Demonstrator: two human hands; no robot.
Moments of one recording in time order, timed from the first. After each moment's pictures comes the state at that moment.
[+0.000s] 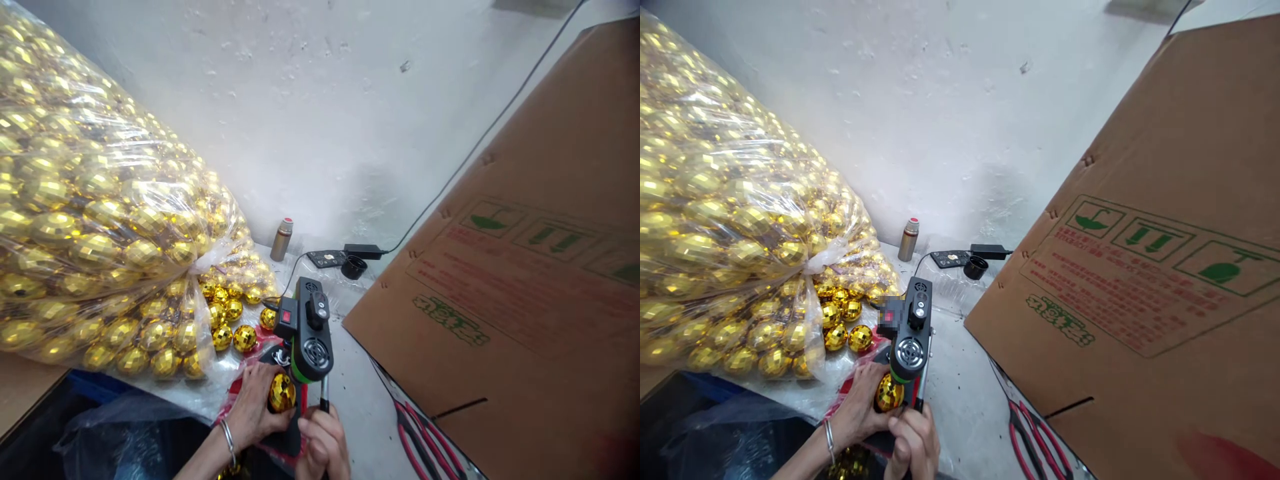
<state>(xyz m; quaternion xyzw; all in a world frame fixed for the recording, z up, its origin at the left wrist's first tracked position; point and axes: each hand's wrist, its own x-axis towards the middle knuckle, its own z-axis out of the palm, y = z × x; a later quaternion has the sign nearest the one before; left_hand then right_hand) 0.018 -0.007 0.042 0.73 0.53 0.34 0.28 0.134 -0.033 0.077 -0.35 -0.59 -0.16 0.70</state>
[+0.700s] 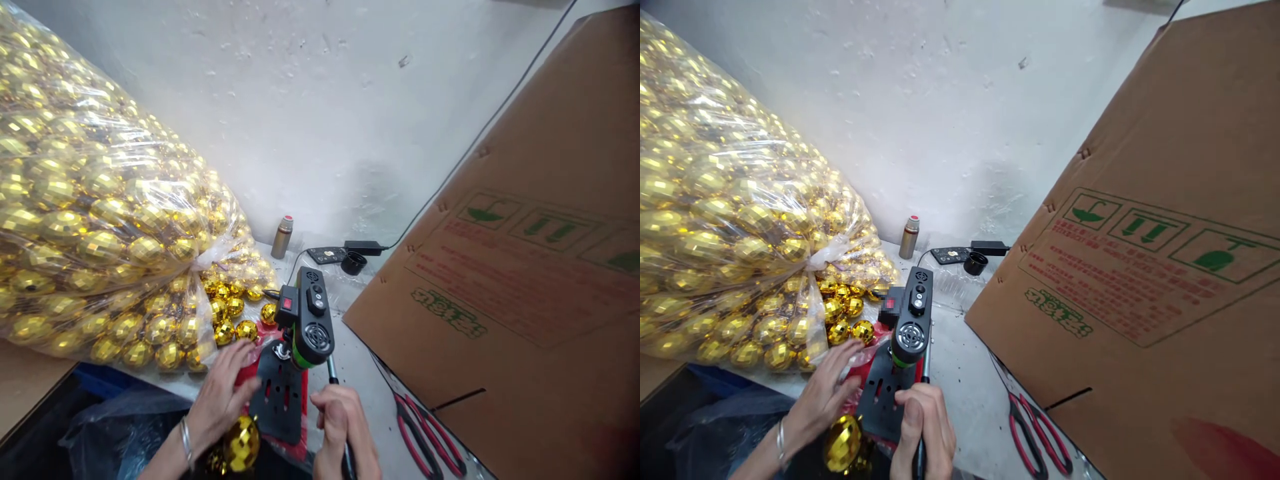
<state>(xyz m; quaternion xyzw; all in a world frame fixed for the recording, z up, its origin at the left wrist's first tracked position) -0.051 -0.020 0.050 0.75 0.54 0.36 0.08 0.123 -0.061 0.159 -0.42 -0.56 0.08 0.71</state>
